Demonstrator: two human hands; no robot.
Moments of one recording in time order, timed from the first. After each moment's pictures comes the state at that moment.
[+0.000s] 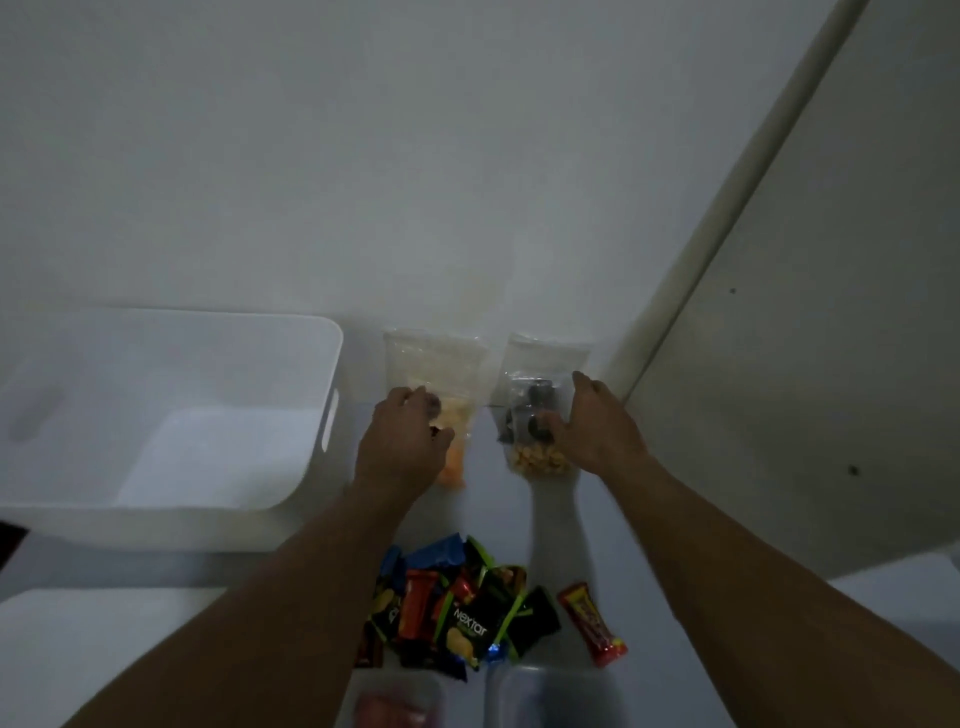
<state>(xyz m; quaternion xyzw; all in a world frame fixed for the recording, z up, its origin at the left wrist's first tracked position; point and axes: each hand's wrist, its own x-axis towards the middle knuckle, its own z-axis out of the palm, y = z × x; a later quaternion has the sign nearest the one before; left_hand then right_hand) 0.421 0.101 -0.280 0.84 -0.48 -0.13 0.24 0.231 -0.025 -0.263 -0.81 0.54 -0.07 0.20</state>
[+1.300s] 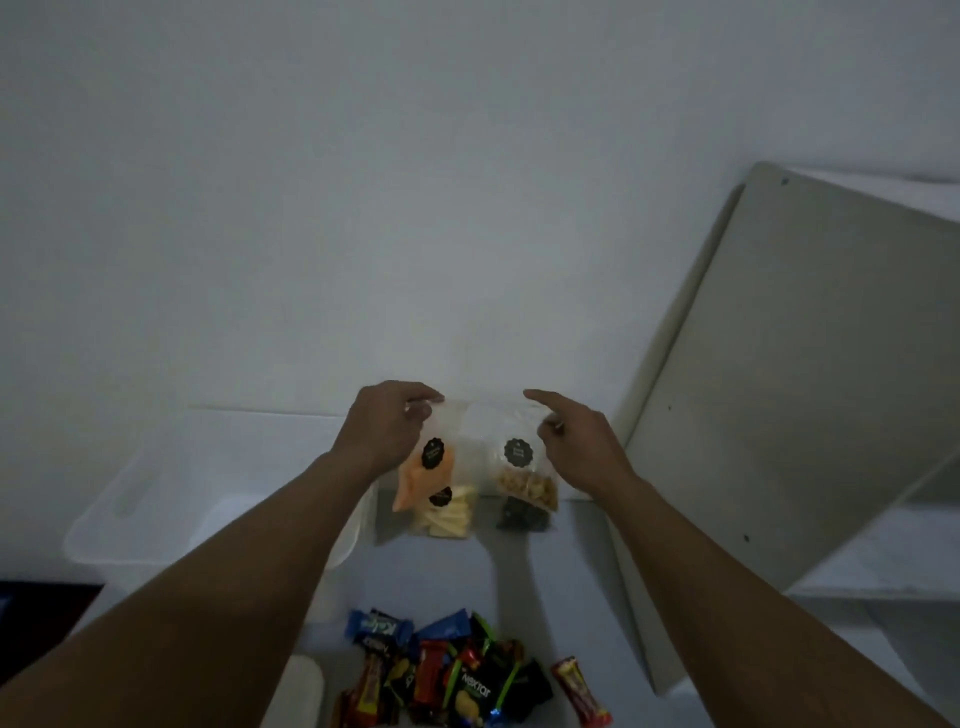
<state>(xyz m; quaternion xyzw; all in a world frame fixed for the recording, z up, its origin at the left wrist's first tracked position) 0.467 0.125 -0.116 0.75 -0.51 -0.13 0.41 0.241 0.014 -0.119 -0.84 0.42 -0.24 0.25</state>
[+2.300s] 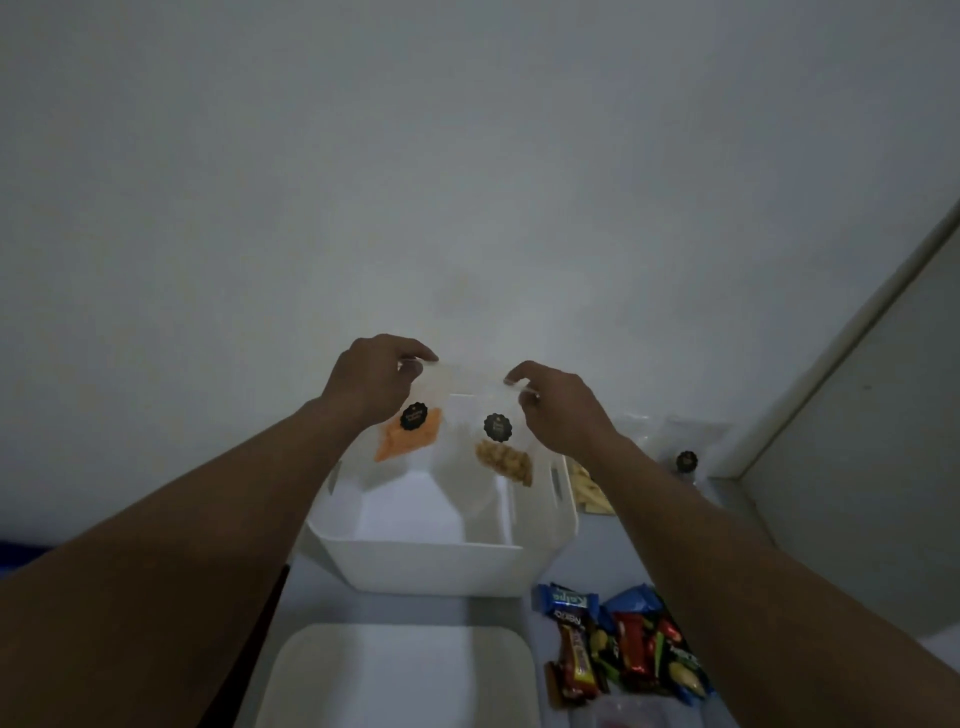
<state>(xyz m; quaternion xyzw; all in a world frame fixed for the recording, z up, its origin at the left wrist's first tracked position) 0.714 0.243 -0.108 0.78 -0.52 -0.09 0.32 0.497 0.131 -0.129 -0.88 0.39 -0.20 0.20</state>
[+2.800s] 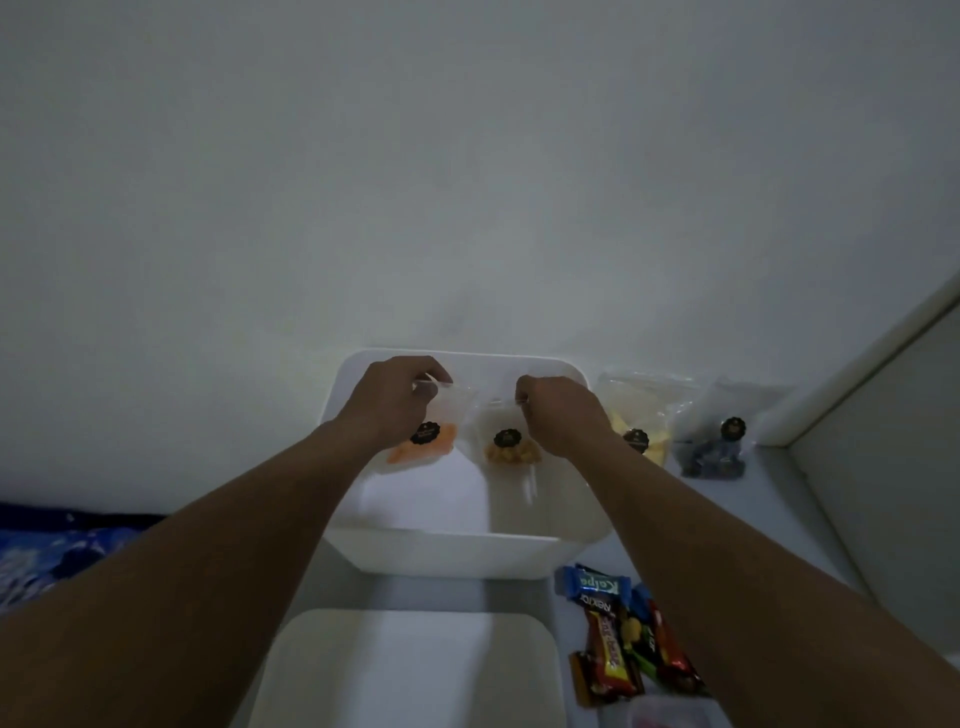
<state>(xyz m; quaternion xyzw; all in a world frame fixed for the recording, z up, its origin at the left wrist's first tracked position) 0.721 0.223 -0.207 0.78 -0.52 -0.16 0.31 0.532 0.097 -0.232 -0.91 0.40 -0.04 0.05</state>
